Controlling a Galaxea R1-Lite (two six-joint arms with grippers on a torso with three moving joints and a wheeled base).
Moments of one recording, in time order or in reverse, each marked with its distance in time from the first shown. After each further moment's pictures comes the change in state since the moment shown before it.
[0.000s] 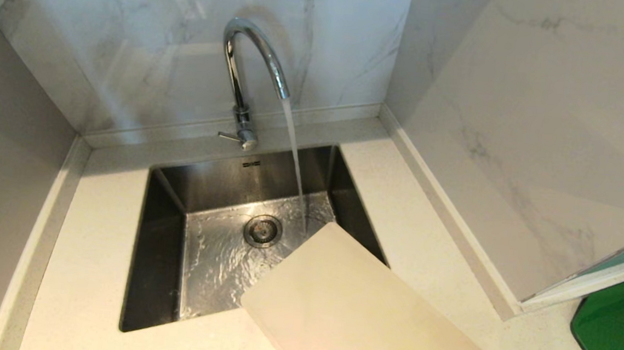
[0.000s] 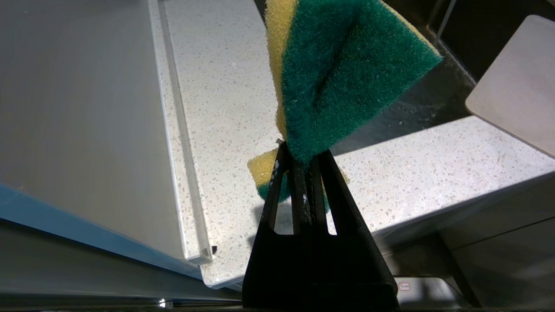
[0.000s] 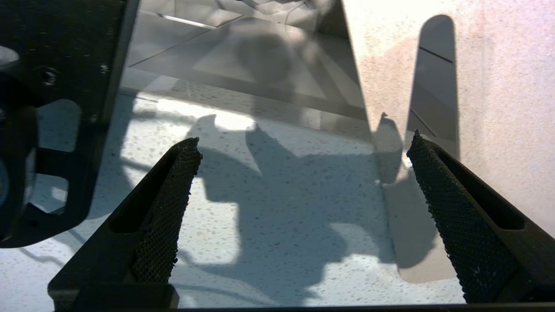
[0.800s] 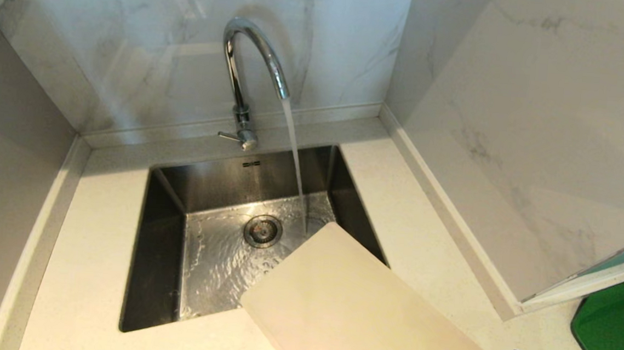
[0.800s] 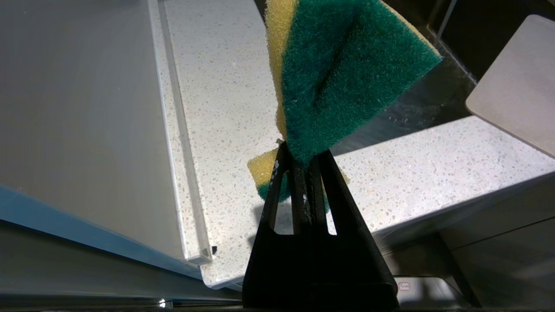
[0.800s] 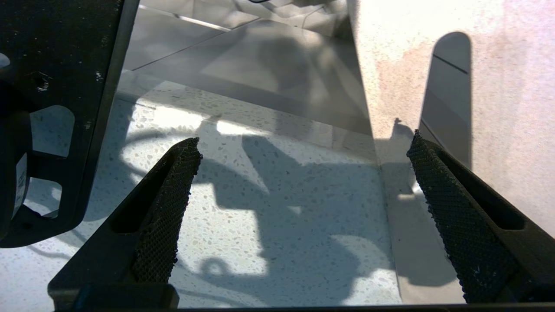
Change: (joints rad) left arm 0.000 0.000 0.000 0.000 0.000 0.000; right arm 0.012 0.104 -0.036 0.000 0.000 -0.001
